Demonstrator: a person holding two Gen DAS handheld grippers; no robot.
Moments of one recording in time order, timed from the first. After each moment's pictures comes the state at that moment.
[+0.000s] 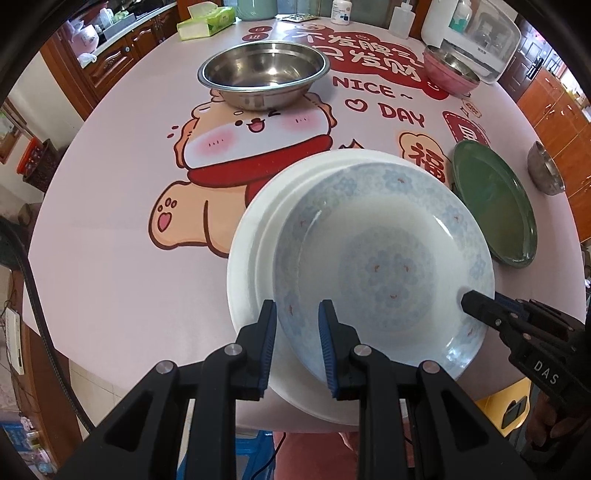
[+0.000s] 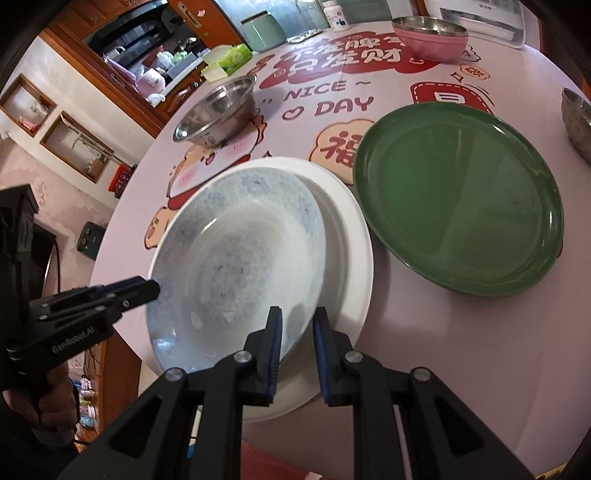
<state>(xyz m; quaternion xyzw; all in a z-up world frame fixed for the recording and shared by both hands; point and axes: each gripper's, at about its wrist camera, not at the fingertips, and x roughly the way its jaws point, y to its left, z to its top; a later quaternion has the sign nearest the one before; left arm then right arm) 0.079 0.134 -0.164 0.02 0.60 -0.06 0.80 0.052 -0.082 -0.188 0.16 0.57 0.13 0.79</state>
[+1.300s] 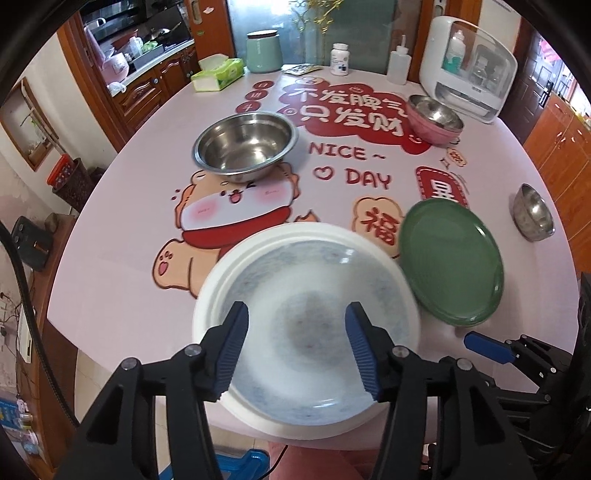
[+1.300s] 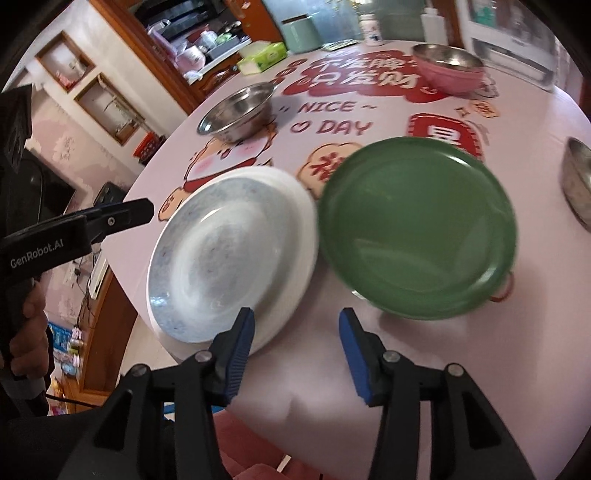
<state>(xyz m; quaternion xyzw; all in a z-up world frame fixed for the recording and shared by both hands) 0.070 0.056 -0.094 0.02 0.53 -0.01 0.85 0.040 -0.146 -0.157 0.10 0.56 0.19 0.80</state>
